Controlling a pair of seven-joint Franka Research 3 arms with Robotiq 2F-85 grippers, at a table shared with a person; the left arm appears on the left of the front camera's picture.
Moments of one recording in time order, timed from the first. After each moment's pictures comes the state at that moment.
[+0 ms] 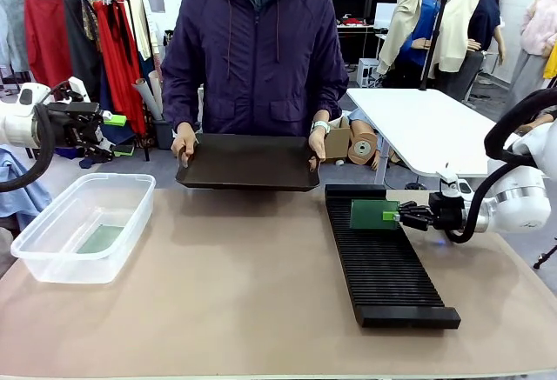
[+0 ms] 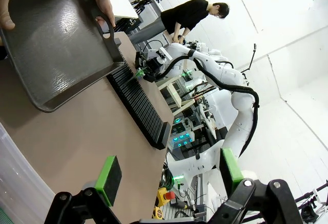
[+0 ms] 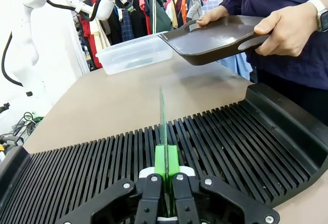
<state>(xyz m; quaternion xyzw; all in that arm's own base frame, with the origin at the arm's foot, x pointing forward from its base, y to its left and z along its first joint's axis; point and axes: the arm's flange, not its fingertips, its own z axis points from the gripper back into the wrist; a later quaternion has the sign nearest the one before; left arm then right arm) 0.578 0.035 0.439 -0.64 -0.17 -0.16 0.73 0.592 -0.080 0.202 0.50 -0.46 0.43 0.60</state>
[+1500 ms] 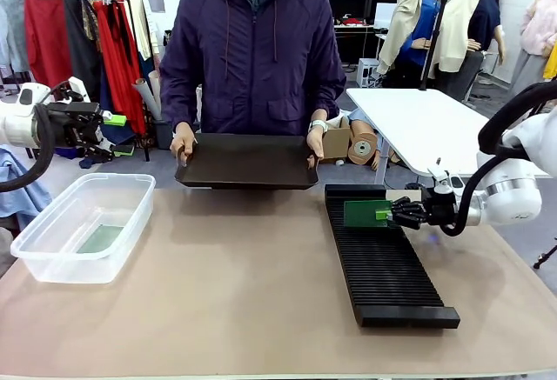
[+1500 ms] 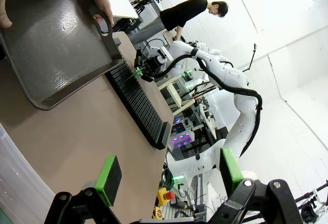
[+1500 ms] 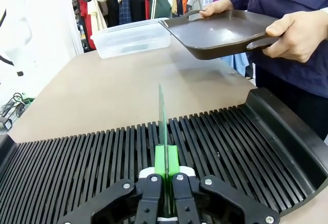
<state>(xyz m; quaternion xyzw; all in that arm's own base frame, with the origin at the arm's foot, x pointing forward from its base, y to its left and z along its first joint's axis) 0.578 0.035 0.439 -0.64 -0.17 -0.16 0.73 0.602 -0.062 0.214 0.46 -0.45 0.47 0.60</state>
